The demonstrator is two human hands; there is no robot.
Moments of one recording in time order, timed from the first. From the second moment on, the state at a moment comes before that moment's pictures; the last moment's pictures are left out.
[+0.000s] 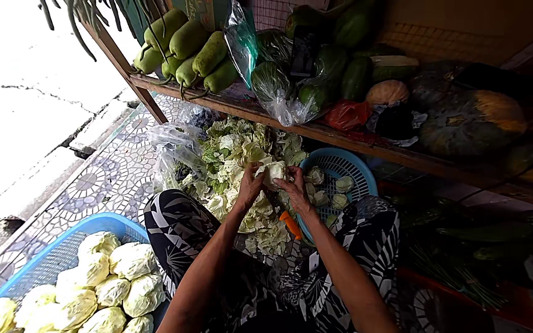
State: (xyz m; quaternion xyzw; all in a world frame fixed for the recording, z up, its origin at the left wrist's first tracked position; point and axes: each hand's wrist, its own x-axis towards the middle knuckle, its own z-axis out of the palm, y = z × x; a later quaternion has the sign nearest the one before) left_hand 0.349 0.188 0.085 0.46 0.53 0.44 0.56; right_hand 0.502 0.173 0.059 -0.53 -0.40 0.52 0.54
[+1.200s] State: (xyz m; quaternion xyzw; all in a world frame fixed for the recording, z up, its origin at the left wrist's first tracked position) left_hand 0.348 0.180 0.097 0.61 0.52 0.42 0.42; right_hand 0.500 0.173 0.072 -0.43 -0.16 0.66 0.60
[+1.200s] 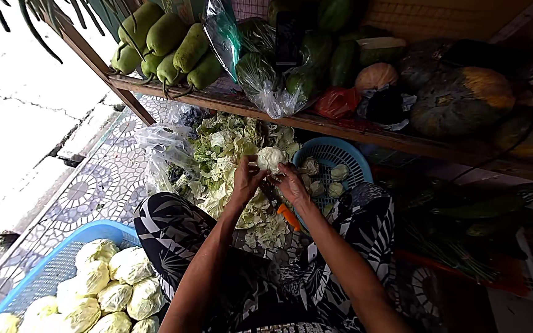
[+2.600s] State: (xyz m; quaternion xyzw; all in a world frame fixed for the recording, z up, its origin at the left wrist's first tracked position) left_hand 0.349 0.179 0.090 0.50 0.61 0.46 0.40; right_hand 0.502 0.167 0.060 -0.32 -0.23 0.69 0.61
